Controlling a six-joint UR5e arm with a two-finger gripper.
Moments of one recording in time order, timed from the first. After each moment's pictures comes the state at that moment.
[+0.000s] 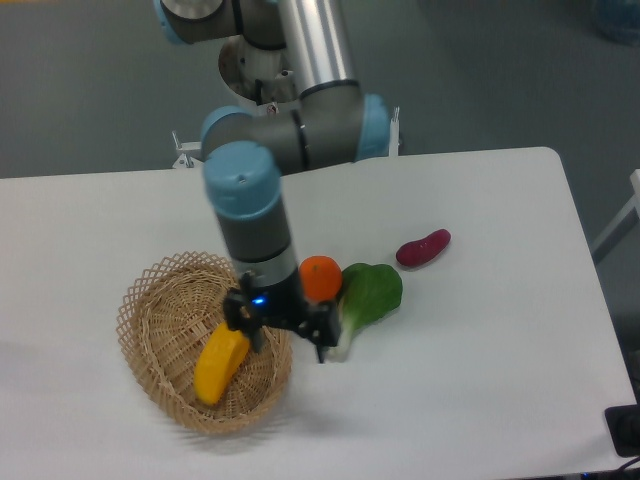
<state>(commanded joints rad) 2.33 -1.91 -1.62 -0.76 1.62 0.65</state>
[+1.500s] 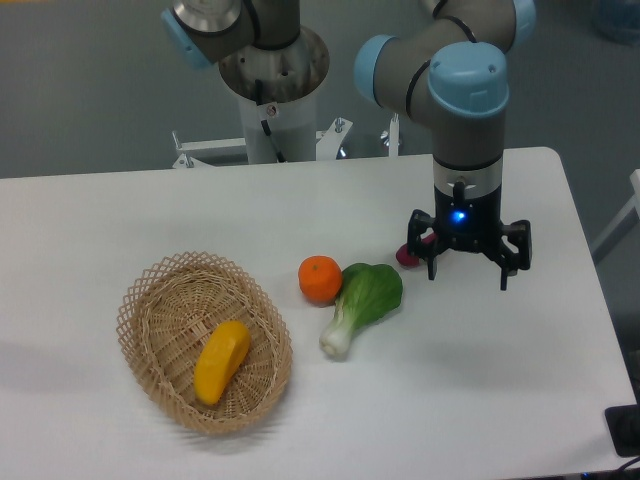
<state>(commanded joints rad) 2.62 -1.83 -1.64 -0.86 1.50 0.97</state>
